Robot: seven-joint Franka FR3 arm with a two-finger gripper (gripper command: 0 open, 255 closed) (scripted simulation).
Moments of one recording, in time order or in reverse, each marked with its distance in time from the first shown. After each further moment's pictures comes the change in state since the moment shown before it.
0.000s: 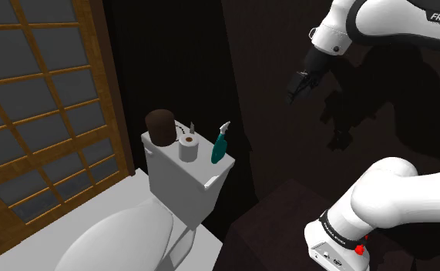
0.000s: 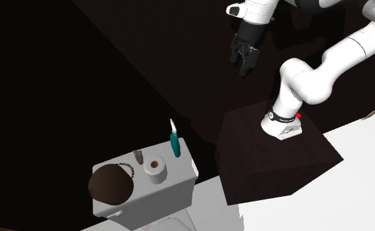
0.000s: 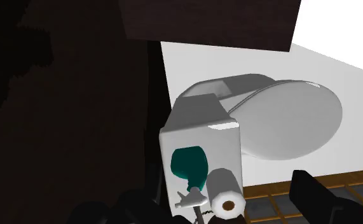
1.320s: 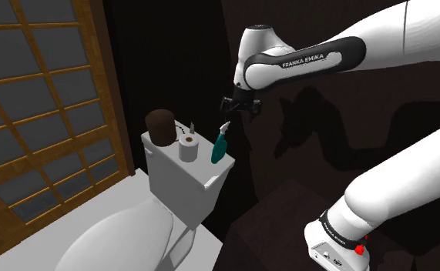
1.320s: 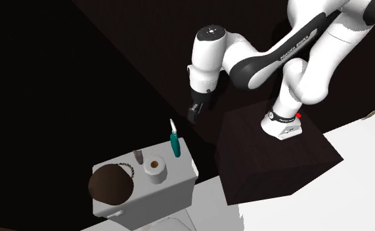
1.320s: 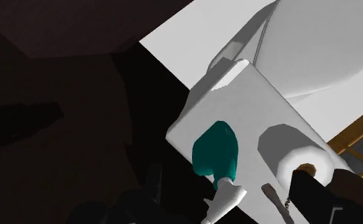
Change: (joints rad) arm -0.183 0.623 0.357 0.113 -0.049 0.427 0.855
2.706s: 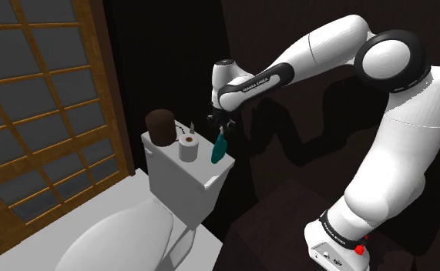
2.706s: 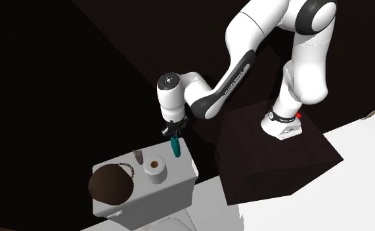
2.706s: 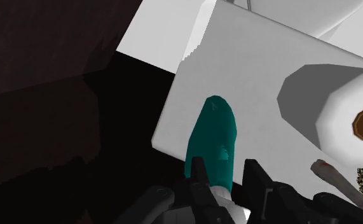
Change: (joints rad) arm -0.001 0.522 -0.024 0.258 -0.260 0.143 0.537
